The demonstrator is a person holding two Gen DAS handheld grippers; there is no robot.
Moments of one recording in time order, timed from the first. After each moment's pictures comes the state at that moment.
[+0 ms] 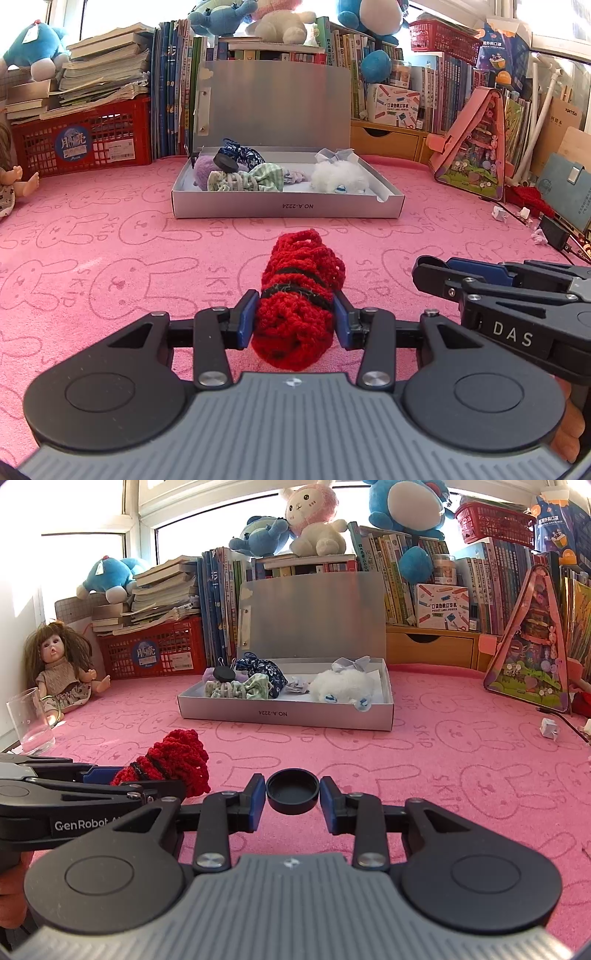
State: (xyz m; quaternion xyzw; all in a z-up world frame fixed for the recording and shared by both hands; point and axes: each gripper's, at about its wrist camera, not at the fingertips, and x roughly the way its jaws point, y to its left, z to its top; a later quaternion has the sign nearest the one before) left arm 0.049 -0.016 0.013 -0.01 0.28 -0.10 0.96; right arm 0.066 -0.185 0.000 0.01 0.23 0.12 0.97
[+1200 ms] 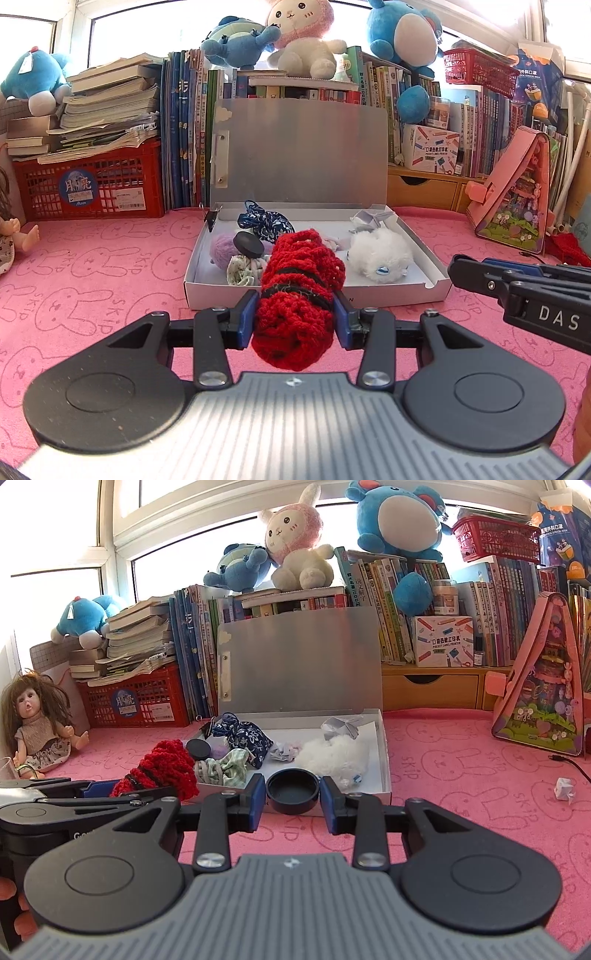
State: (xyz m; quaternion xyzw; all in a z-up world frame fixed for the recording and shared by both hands) left arm 0.144 -0.013 0.050 -0.01 0.24 -0.07 0.97; right arm 0.151 -0.194 0.045 0.04 0.21 0.11 0.97
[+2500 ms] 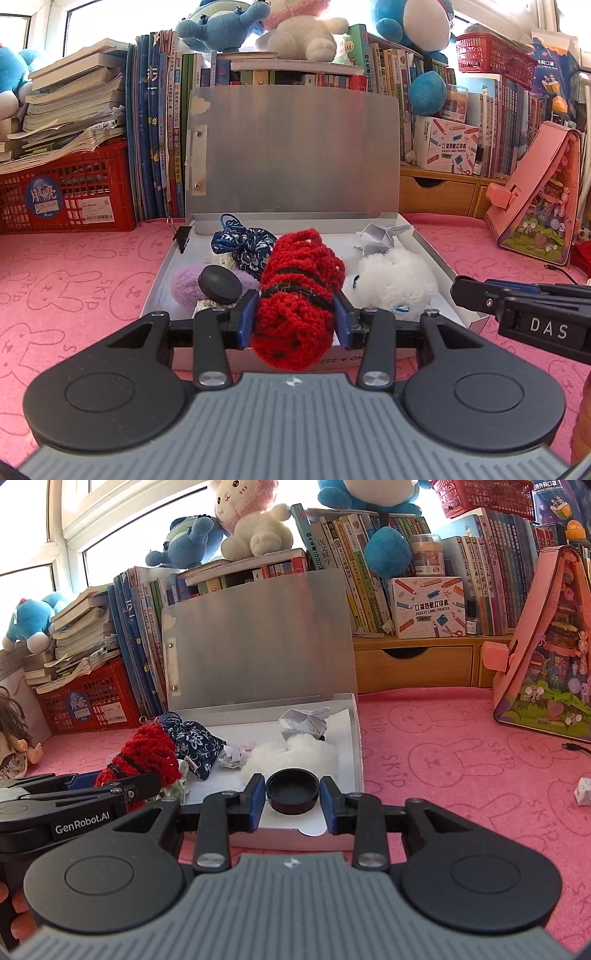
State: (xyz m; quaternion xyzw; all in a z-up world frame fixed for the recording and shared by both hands) left arm 0.236 -0.033 0.033 0.00 0.25 -0.07 0.97; right arm 0.236 -0.217 0.019 0.07 0.25 0.08 0.96
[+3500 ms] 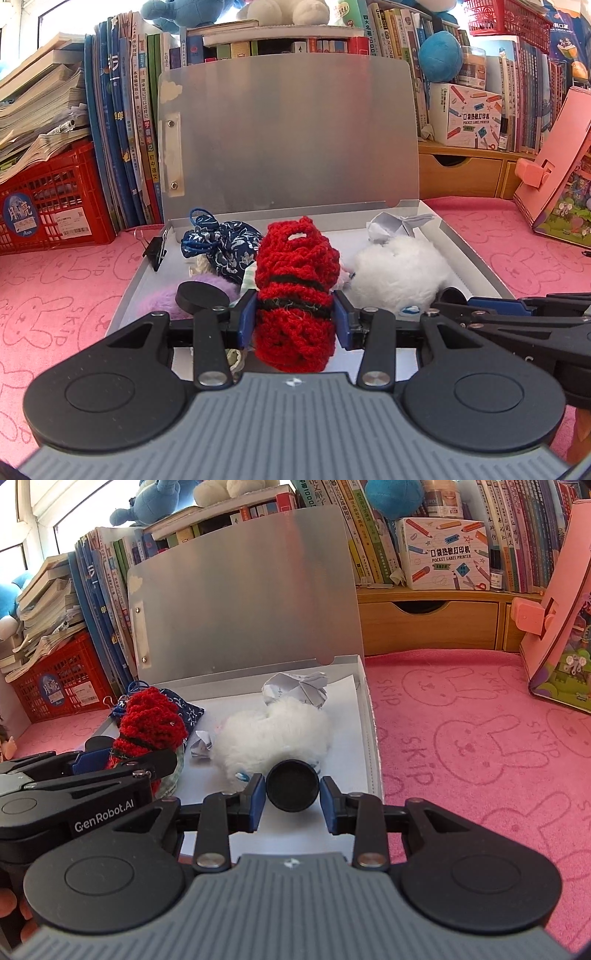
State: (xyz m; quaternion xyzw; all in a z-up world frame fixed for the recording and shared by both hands) left arm 0.308 -0.059 0.012 0.04 0.27 -0.05 0.96; right arm 0.305 -0.210 -0.012 0.07 0.31 0.08 0.94
